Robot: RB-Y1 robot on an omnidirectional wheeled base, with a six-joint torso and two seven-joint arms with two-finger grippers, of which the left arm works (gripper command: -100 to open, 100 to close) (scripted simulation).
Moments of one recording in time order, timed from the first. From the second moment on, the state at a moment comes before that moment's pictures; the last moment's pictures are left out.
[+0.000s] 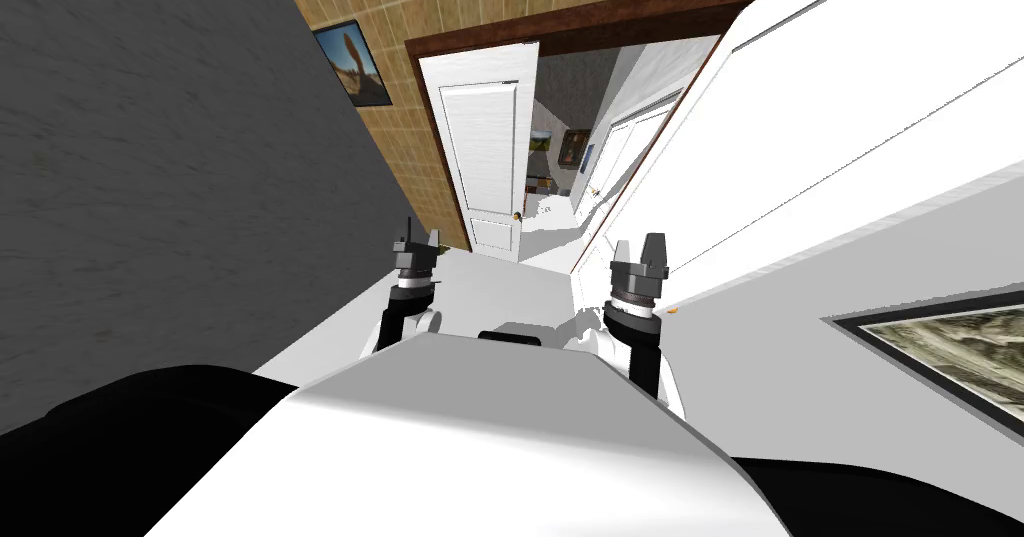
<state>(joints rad) 0.53 0.03 -0.02 -2.38 -0.03 -0.42 0.08</state>
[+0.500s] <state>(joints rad) 0.50 0.05 0.00 -2.28 -0.05 -0.44 -0.01</state>
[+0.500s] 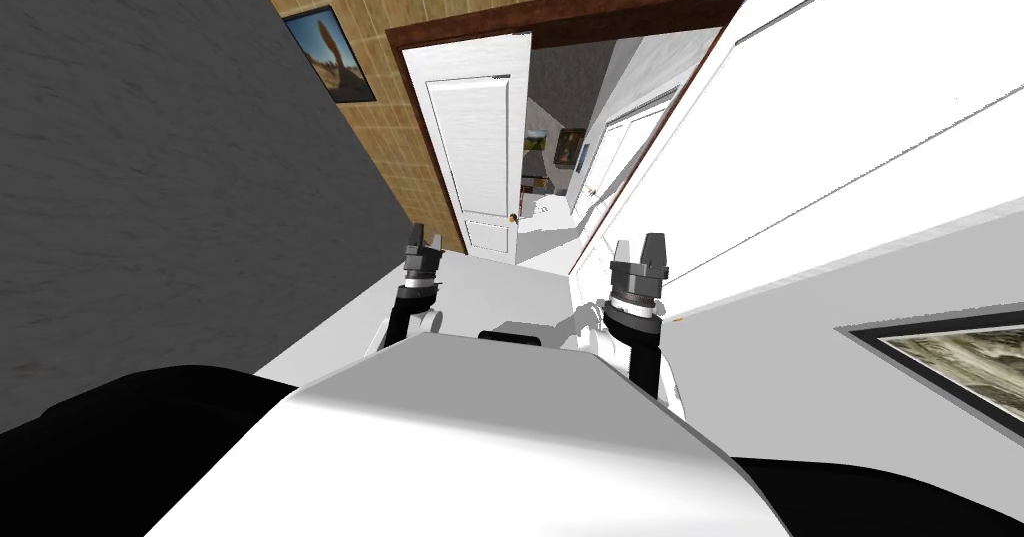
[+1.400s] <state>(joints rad) 0.45 0.08 0.05 -2.10 -0.09 -0.49 -0.17</state>
